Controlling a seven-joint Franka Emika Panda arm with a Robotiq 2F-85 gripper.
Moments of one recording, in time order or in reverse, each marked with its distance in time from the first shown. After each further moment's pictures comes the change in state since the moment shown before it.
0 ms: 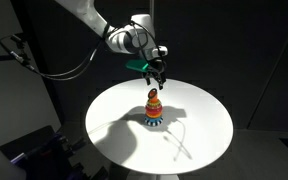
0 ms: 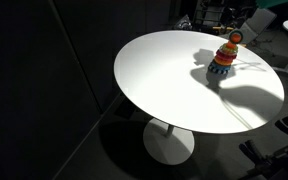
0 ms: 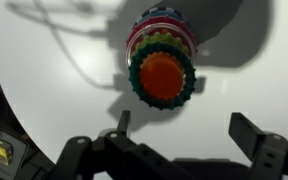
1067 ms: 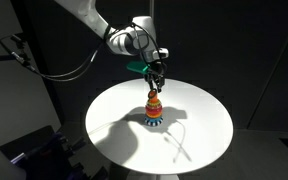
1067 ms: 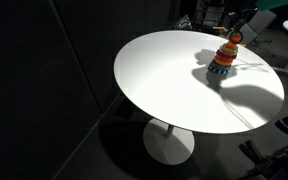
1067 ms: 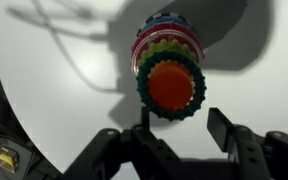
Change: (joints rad) arm 0.000 0.011 -0.013 0.000 -0.001 -0.006 0.025
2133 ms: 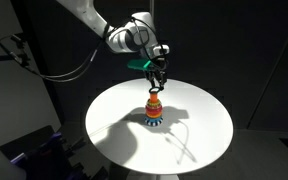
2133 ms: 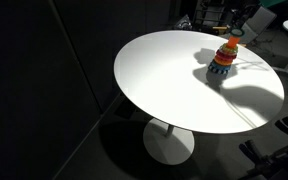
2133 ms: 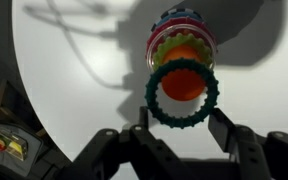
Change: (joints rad) arm 0.009 -0.019 -0.017 0.003 -0.070 -0.007 0.016
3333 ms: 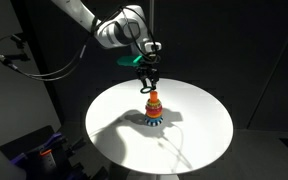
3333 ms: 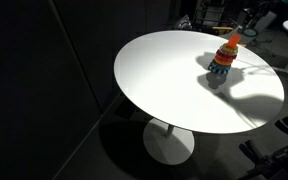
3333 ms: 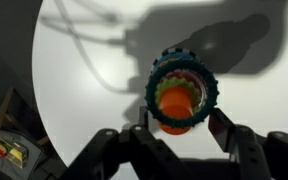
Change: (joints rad) arm 0.019 -0.141 -0.004 -0.132 -0.057 -0.079 0.005
